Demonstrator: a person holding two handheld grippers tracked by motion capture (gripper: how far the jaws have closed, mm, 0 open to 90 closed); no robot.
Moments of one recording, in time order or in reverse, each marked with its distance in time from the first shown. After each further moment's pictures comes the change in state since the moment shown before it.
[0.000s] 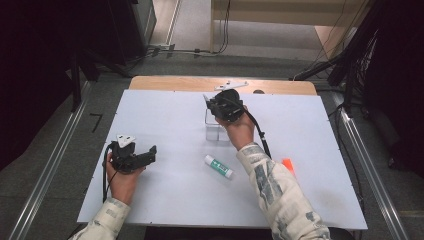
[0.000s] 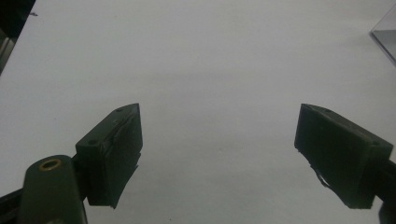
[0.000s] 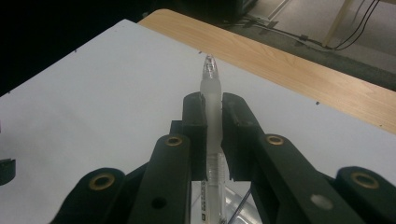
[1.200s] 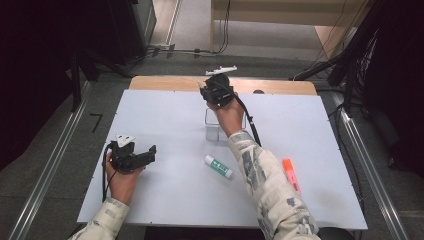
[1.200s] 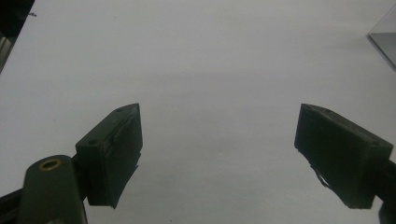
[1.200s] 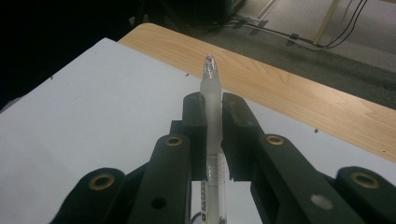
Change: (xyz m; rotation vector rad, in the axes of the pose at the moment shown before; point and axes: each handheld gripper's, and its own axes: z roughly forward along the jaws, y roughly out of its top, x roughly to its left) left arm 0.002 0.001 -0.001 -0.001 -0.009 -0.007; right arm -0.005 0.037 0.038 0.009 -0.040 0.042
